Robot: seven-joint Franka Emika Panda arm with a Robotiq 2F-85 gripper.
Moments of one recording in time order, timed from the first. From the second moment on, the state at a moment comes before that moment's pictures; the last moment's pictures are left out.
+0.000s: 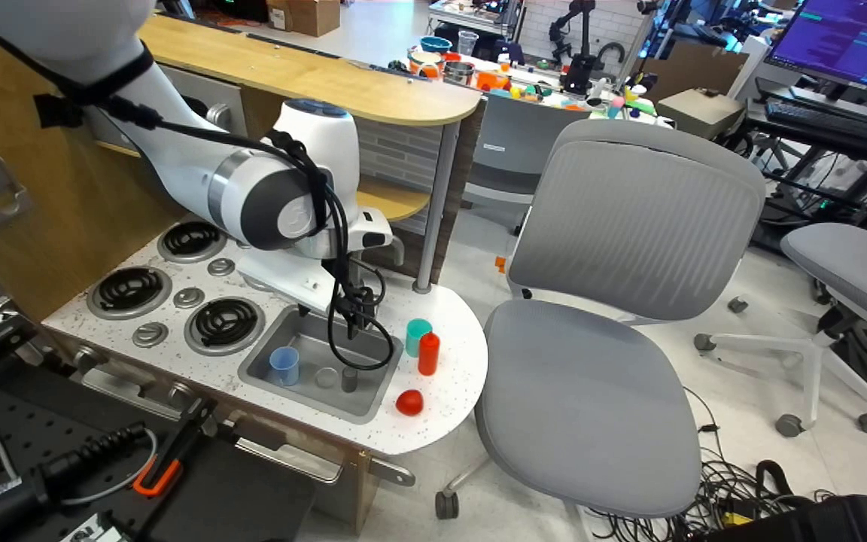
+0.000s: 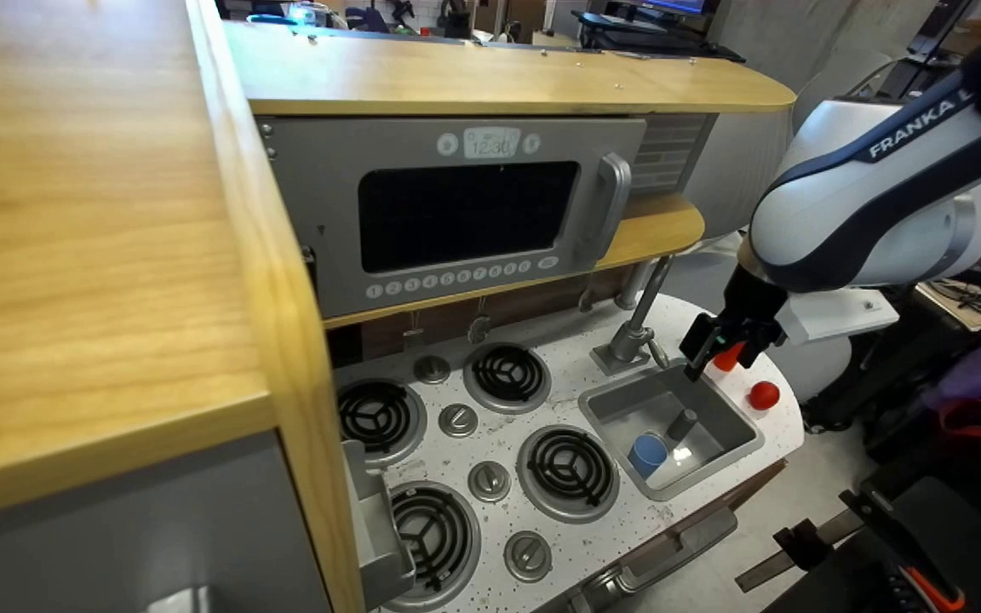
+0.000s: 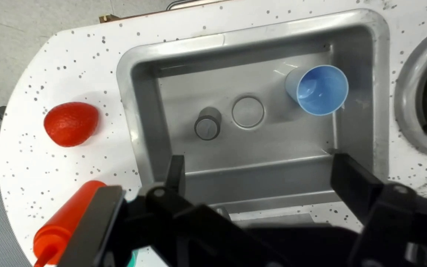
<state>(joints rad) -0.17 0.76 -0.10 -1.94 -0.01 2.64 -0.14</state>
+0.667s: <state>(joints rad) -0.19 0.98 -0.11 -1.75 -0.01 2.66 -0.14</state>
